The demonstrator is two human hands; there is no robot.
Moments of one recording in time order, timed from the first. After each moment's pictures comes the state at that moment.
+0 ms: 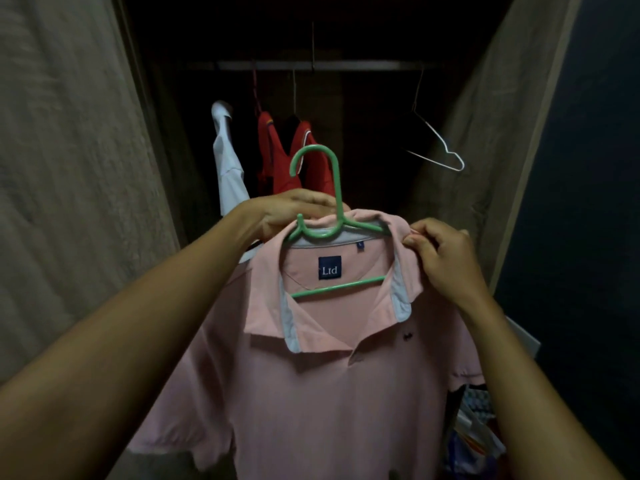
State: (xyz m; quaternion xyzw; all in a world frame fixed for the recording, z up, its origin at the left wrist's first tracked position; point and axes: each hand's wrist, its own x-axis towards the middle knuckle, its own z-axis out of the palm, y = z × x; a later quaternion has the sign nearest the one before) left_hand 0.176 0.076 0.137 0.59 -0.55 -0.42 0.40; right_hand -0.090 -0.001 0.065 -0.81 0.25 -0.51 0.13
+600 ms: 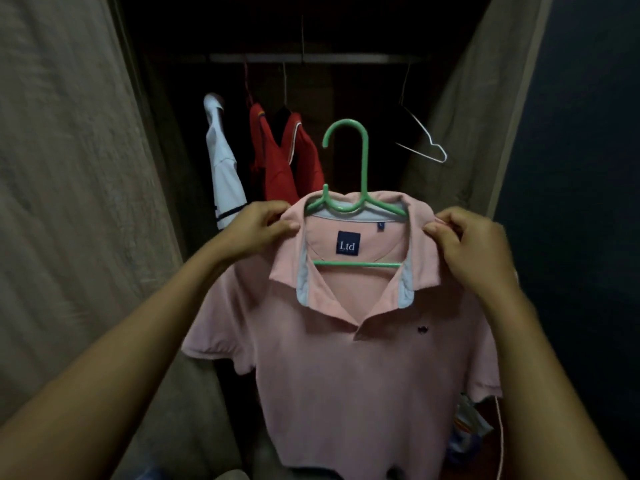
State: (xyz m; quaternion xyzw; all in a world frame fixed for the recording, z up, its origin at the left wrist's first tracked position) left_hand 0.160 0.141 0.103 0.64 -0.68 -0.02 0.35; right_hand -0.138 0.035 0.081 -0.78 0.36 -0.49 0.11
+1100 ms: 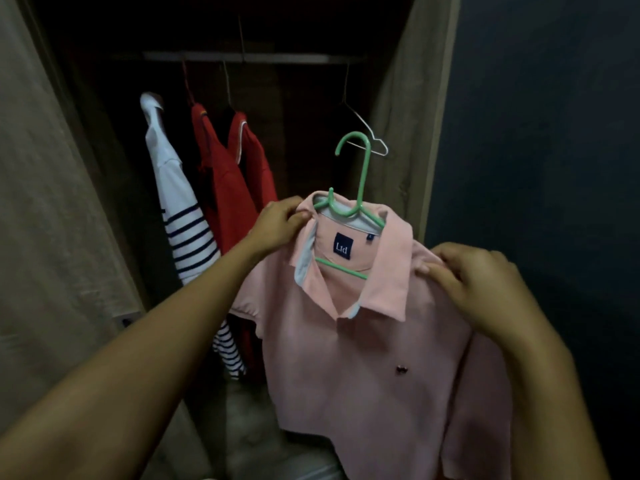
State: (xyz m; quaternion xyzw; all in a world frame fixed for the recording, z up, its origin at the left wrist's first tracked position) left_hand 0.086 0.064 0.080 0.64 -0.66 0.00 0.40; right_hand -0.226 0.111 0.082 -0.82 0.48 -0.31 0.09
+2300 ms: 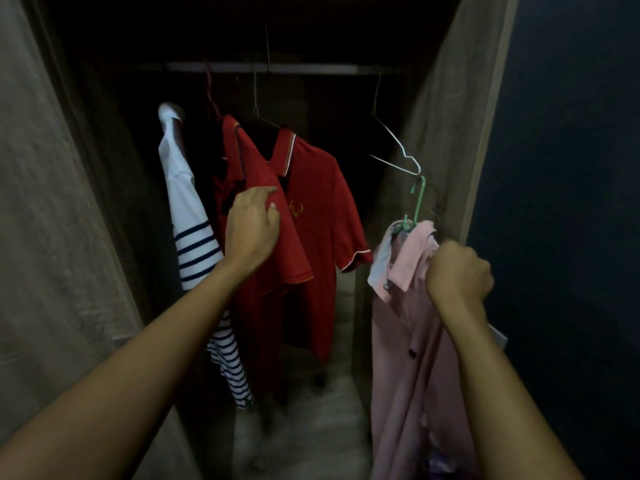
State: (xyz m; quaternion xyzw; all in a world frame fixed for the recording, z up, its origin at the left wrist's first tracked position) left_hand 0.138 0.050 0.093 0.69 -0.53 0.28 0.42; right_hand -0.131 -0.005 0.078 -0.69 0.66 -0.29 0.02
